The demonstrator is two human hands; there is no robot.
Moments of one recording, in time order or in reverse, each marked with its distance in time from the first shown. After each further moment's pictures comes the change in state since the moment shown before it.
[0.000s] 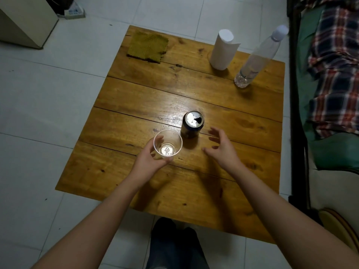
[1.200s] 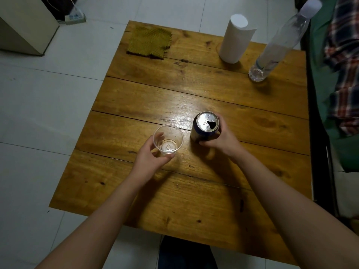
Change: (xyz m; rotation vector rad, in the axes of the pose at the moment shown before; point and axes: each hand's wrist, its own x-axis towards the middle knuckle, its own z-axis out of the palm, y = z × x) left_hand 0.041 -0.017 -0.010 0.011 0.048 0.020; right_hand 0.071 0.019 0.027 0.115 -0.097 -0.079
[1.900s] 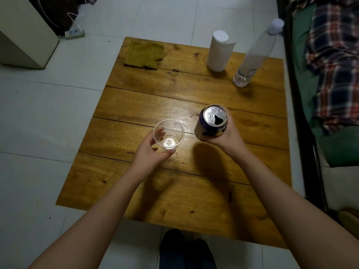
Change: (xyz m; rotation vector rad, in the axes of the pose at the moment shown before) left_hand -0.028 0.044 0.001 0.046 -0.043 0.075; right_hand -0.054 -0.044 -0.025 -0.034 0.204 -0.132
